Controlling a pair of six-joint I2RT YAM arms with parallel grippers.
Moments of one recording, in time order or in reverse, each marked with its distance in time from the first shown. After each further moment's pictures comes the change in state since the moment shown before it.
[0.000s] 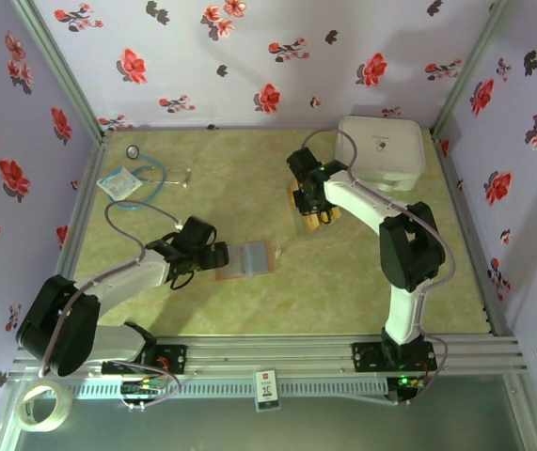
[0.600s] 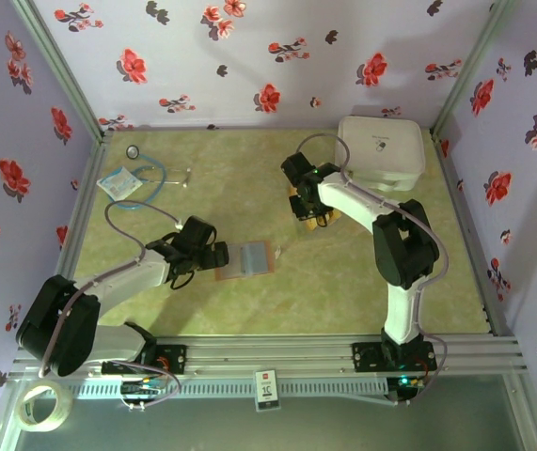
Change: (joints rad) left arm 0.000 0.000 0.000 0.010 0.000 0.000; right arm 0.021 0.032 0.002 -0.021 0.001 0.000
